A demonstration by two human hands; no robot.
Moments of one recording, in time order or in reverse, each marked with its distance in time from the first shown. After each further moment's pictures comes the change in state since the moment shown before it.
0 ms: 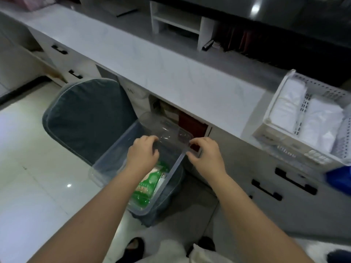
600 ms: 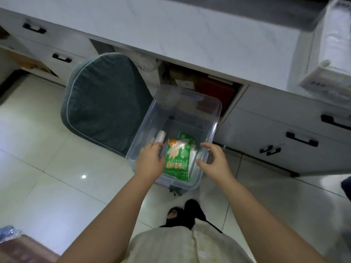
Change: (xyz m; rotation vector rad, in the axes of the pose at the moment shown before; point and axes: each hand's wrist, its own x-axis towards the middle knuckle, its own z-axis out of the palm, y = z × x) left_hand -0.028 -0.179 -0.002 -0.106 -0.290 0.029; right_hand -0.068 -0.078 0.171 0.377 0.003 0.487
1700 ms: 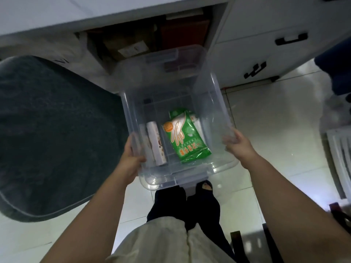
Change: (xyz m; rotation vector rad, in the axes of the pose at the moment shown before) left_hand 0.187 -0.174 0.022 -0.720 -0.739 -0.425; right_hand 0.015 0.119 0.119 0.576 0.452 0.736
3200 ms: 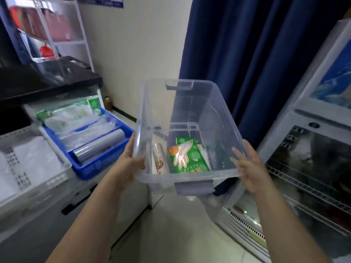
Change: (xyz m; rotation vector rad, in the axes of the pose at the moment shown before) left_hand -0.147 0.310 0.825 0.322 -1.048 0.723; right_hand -0.117 -0.182 -0.733 0.753 0.695 -0.617
